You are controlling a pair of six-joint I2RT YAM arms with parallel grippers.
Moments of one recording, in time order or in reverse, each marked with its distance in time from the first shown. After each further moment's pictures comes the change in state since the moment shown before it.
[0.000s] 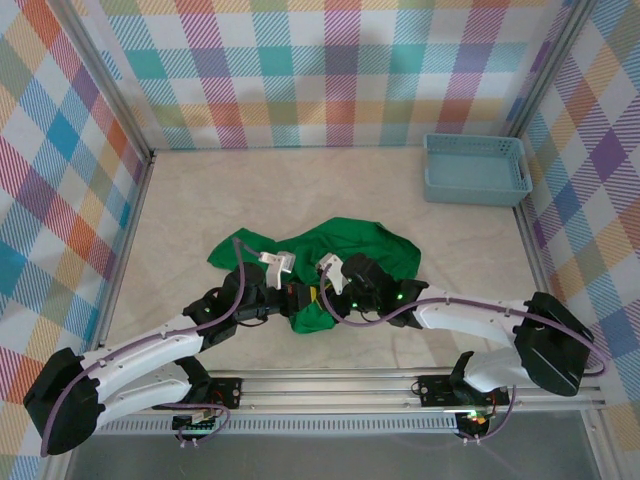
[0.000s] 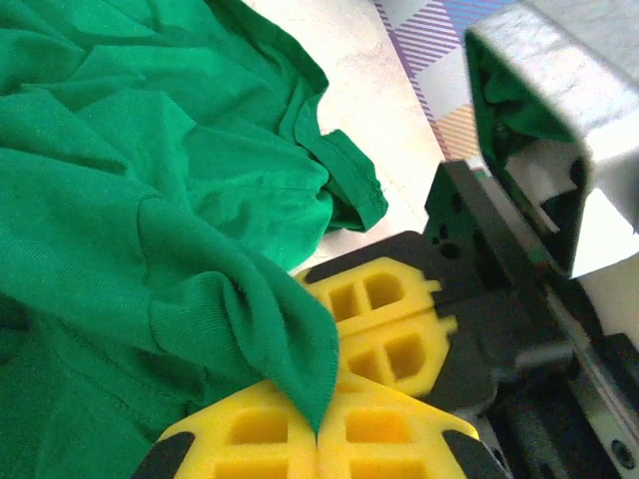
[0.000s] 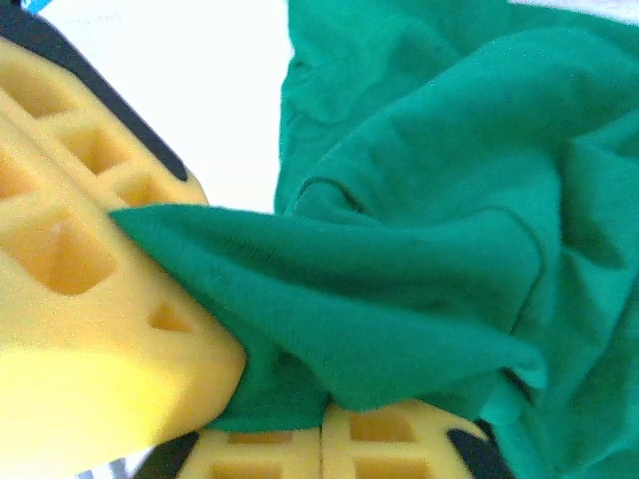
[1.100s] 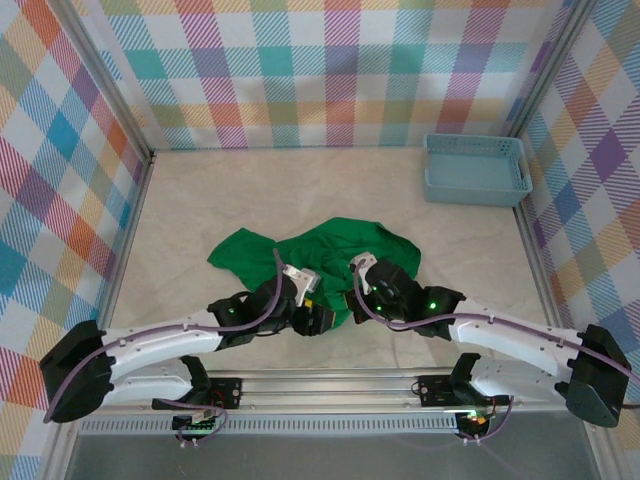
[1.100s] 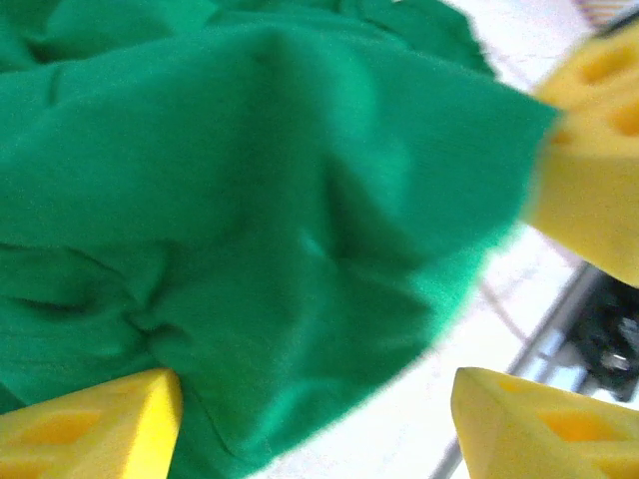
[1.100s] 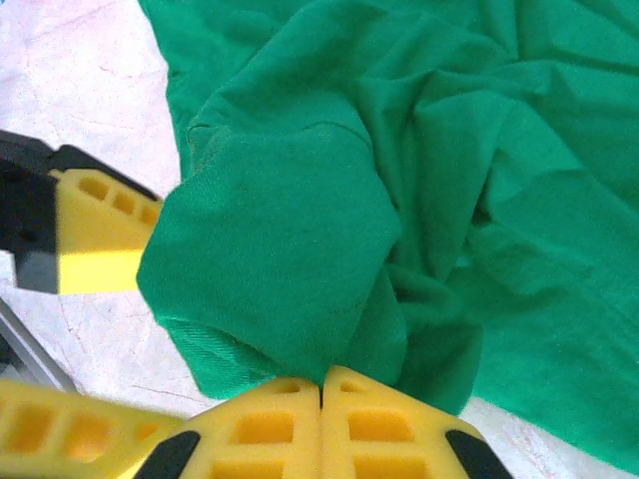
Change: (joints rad) left arm -0.218 0.190 0.098 -0.164 -0.266 0.175; right arm 0.006 -0.253 -0.045 -0.280 0.161 0.238
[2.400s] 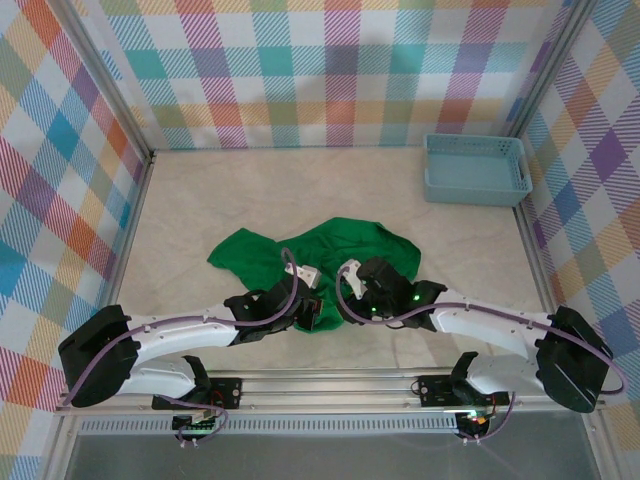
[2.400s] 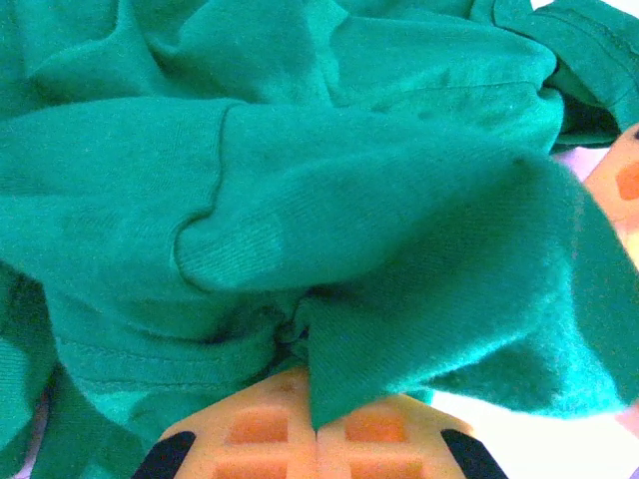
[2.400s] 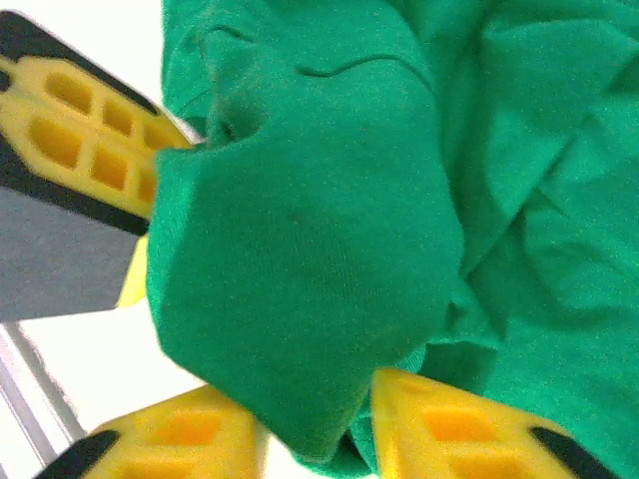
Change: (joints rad) left arm -0.010 0.106 0.027 0.002 -0.161 -0.021; right arm -0.060 0.141 -0.008 0.038 -0.124 -0.251
